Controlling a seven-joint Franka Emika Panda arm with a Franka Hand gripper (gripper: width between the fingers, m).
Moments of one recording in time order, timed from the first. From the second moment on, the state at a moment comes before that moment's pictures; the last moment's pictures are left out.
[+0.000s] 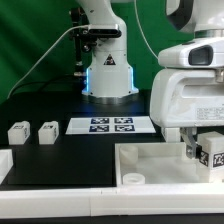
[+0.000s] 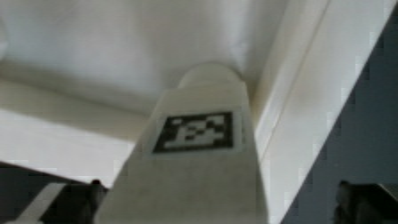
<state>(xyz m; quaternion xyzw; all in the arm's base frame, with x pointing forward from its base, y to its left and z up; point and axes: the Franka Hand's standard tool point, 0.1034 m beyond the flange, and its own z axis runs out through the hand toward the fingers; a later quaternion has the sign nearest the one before) 0.633 0.125 0.062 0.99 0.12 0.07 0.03</state>
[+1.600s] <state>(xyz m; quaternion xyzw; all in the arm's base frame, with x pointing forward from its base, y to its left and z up) 0.632 0.119 0.055 0.96 -0.26 0.07 0.00</state>
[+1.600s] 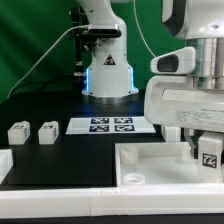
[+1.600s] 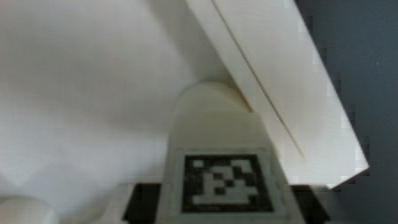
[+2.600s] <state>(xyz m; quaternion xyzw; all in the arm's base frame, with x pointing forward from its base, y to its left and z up) 0.629 0.120 0.054 0.74 -0.67 0.04 -0.05</state>
